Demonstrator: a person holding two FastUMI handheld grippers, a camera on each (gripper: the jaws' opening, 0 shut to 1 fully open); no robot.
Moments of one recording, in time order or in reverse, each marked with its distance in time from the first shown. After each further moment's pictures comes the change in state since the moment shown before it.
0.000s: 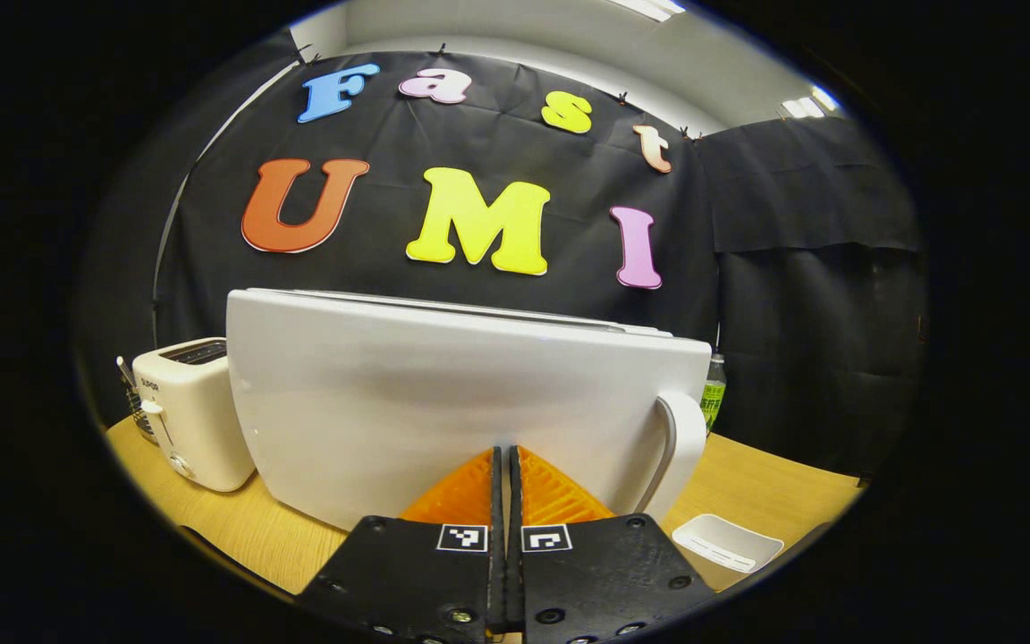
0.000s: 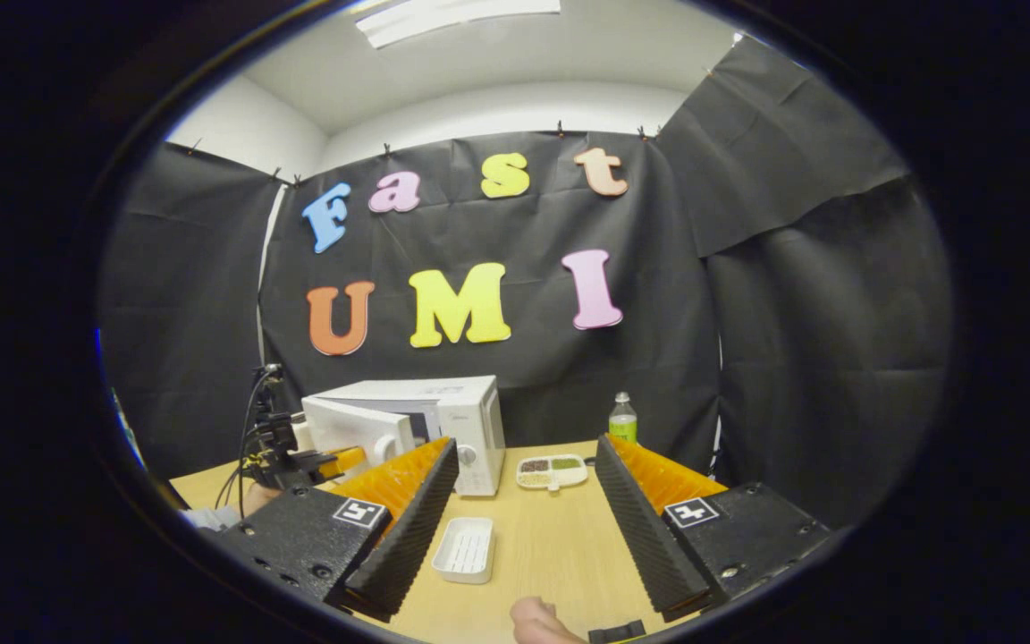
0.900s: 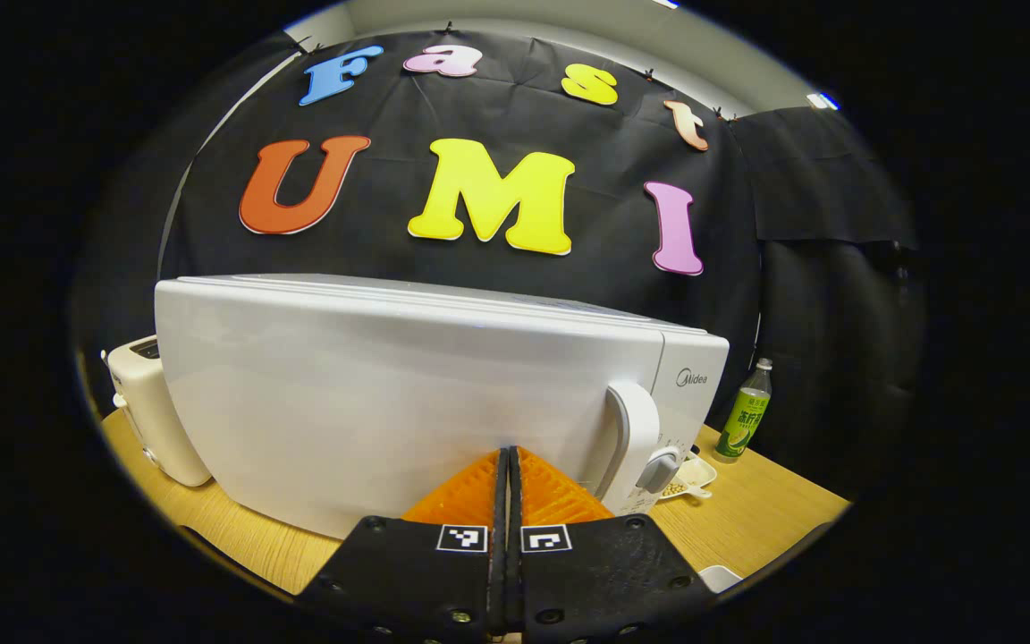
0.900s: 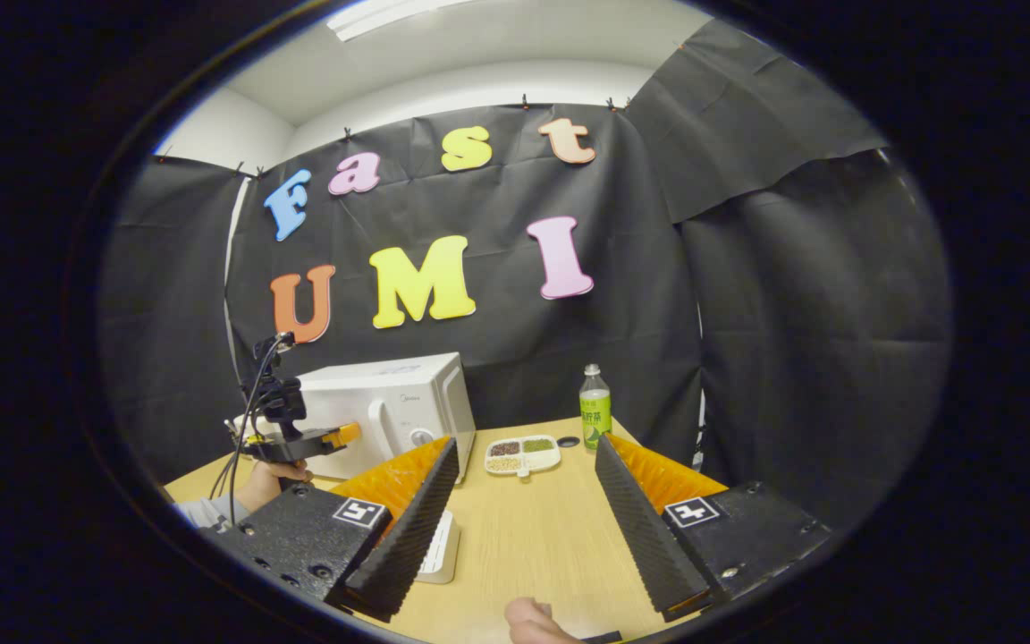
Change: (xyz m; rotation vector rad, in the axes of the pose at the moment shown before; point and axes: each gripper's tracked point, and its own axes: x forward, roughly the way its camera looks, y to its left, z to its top) left arm 0.072 -0.018 -0.002 -0.018 0.071 0.111; right arm 0.036 -0.051 -0.025 0.052 0.079 -0.069
